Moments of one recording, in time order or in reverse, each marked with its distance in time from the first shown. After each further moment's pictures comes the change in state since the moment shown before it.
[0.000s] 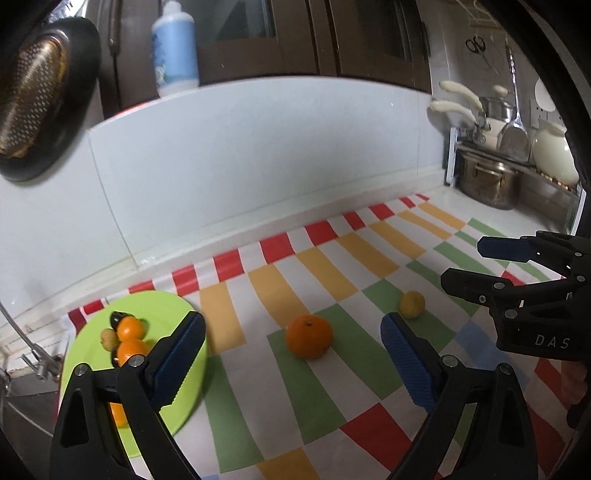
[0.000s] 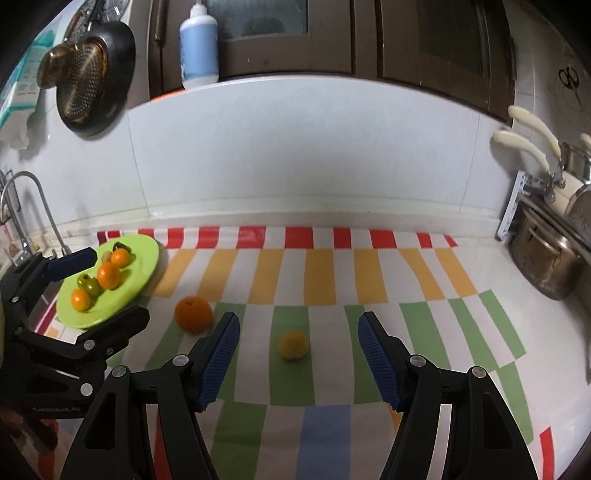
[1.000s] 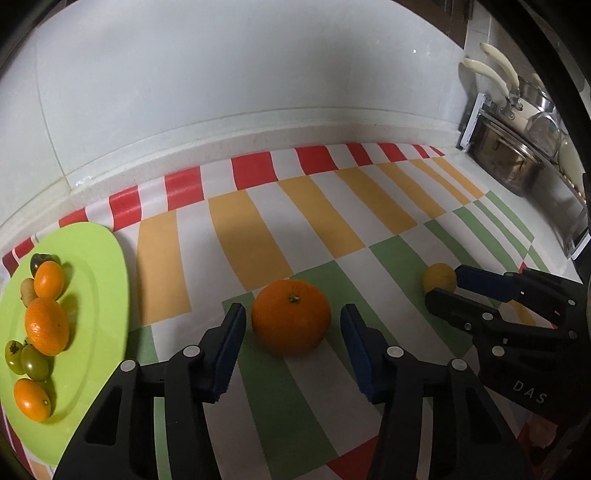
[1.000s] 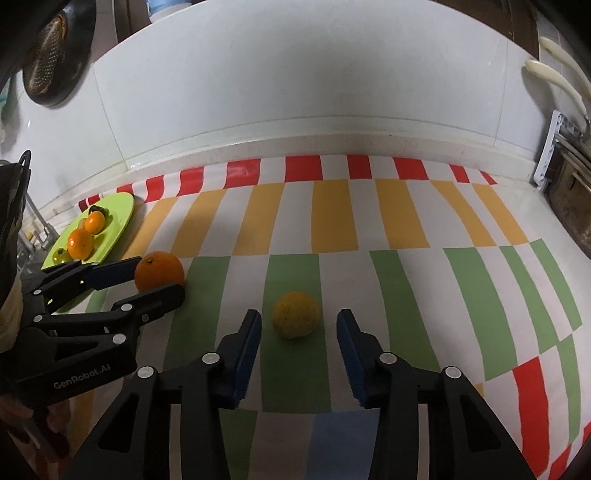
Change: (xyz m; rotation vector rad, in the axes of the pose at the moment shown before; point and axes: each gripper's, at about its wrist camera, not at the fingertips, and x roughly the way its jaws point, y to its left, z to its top) left arm 0.087 0.005 -0.010 -0.131 0.277 -0.123; right arm 0.077 -0.005 -0.021 0.051 0.190 0.062
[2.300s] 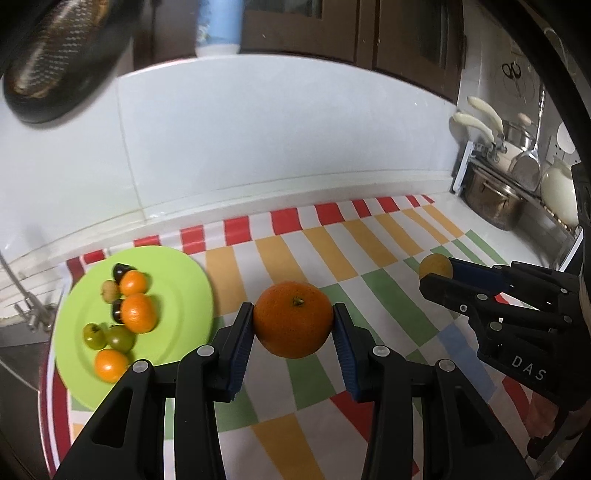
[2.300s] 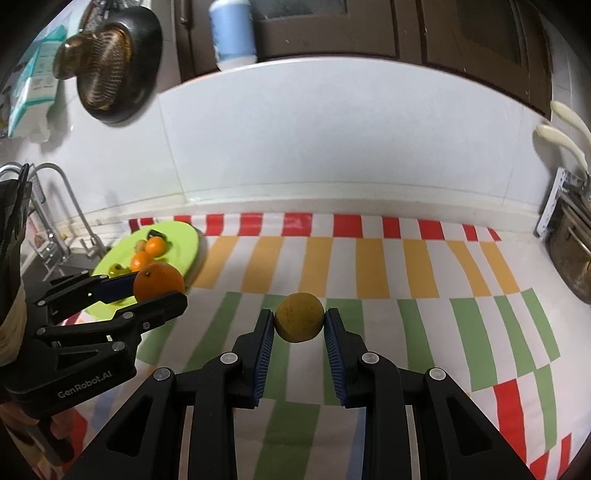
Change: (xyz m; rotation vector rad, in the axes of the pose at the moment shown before) left arm -0.118 0.009 -0.012 -0.042 -0.160 0.062; right arm -0.078 0.046 0.014 -0.094 -0.150 0.073
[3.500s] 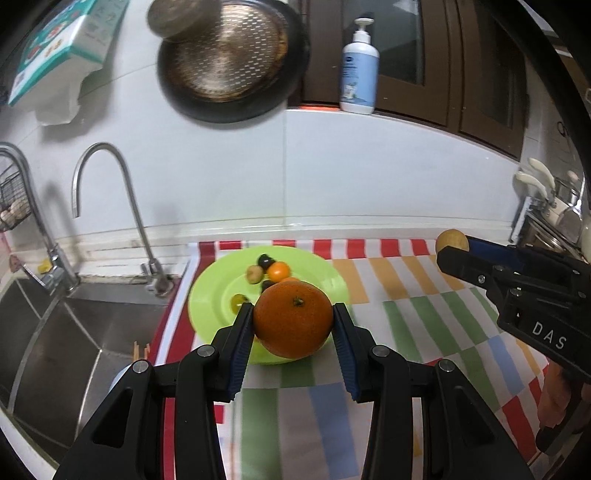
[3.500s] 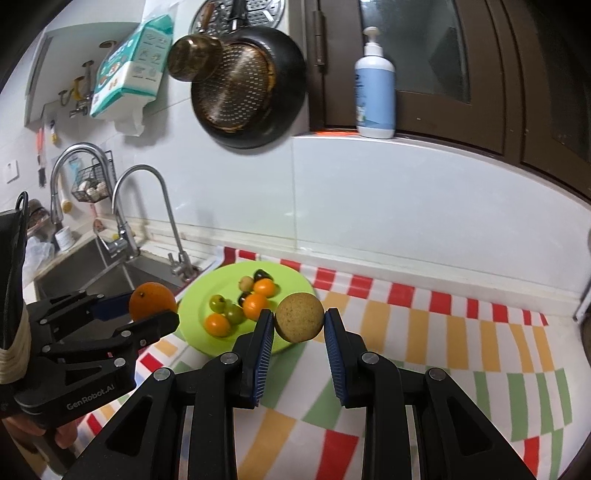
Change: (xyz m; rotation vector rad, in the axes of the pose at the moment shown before) left arm -0.106 0.080 -0.037 -0.176 -0.115 0.270; right arm -0.036 0.110 0.032 -0.202 -0.142 0.191
